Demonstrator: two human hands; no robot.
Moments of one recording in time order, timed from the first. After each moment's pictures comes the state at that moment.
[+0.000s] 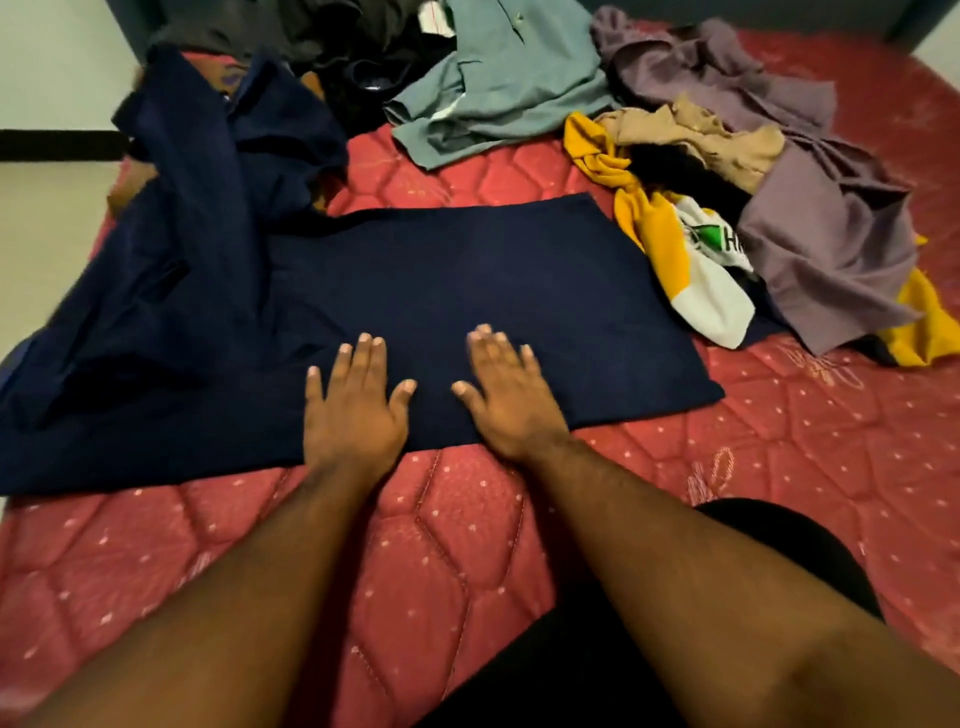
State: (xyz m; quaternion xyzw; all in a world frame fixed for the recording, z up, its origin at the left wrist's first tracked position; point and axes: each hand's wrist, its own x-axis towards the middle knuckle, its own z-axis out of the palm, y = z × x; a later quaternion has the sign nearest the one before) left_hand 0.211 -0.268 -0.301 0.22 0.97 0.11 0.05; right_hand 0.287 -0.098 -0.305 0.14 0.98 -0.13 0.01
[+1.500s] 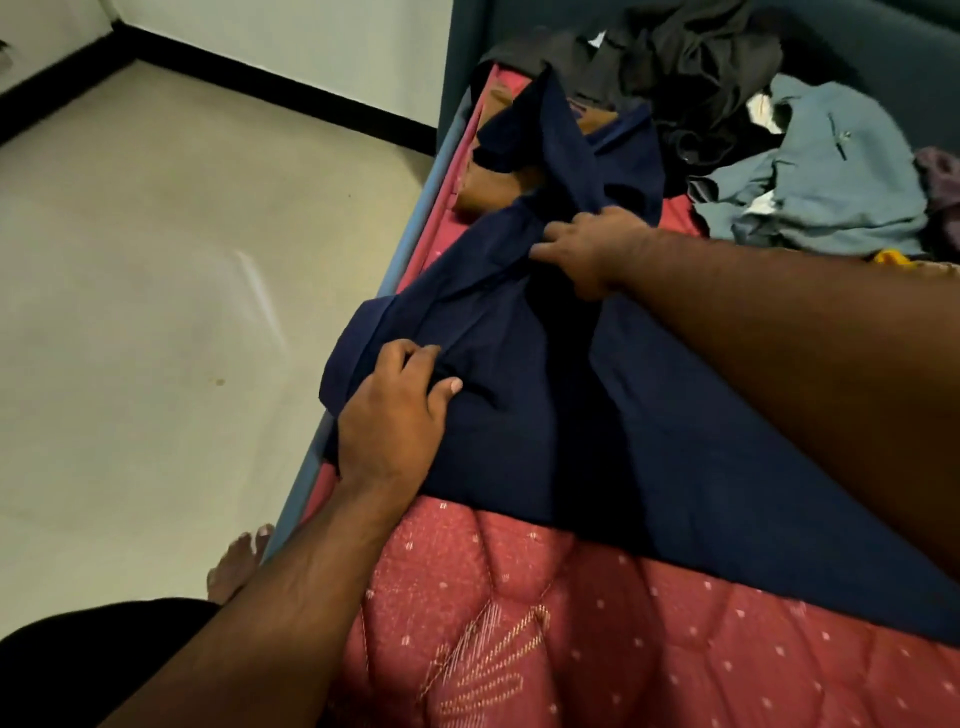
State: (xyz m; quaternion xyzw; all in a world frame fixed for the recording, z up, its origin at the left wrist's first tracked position) left_hand 0.106 -0.478 -0.302 0.06 0.94 0.31 -0.10; right_hand -0.021 -0.261 -0.188 -0.15 0.91 0.32 0.20
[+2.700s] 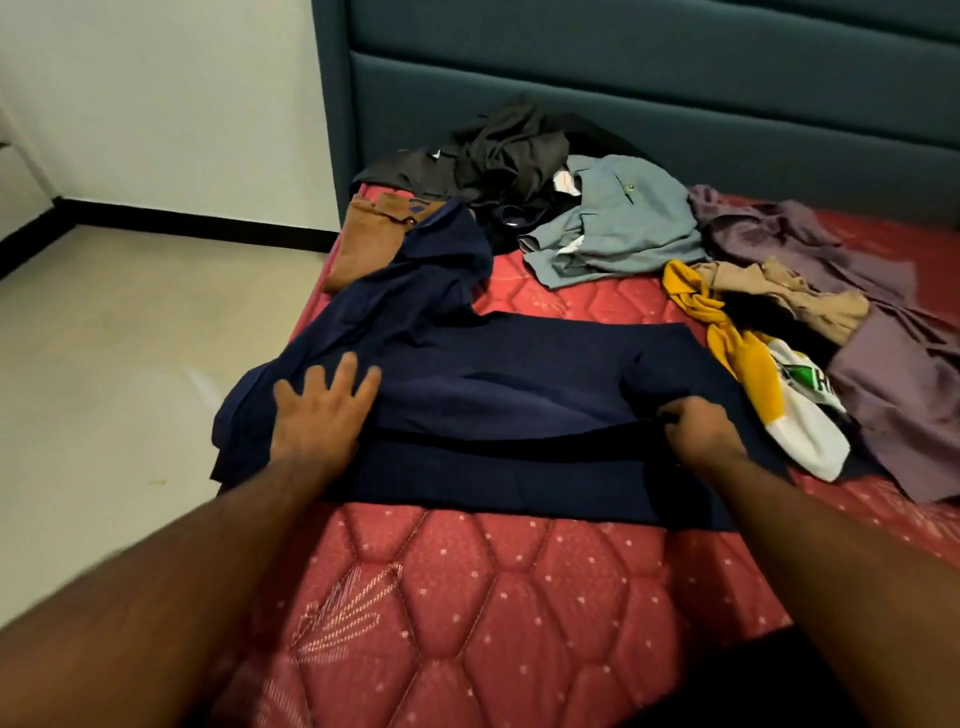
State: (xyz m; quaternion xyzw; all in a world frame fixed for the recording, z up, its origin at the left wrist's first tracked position) left_hand 0.127 -0.429 -0.251 0.23 0.96 -0.13 -0.09; right_hand 0.268 -0.042 -0.212 0.36 0.92 -0.14 0.01
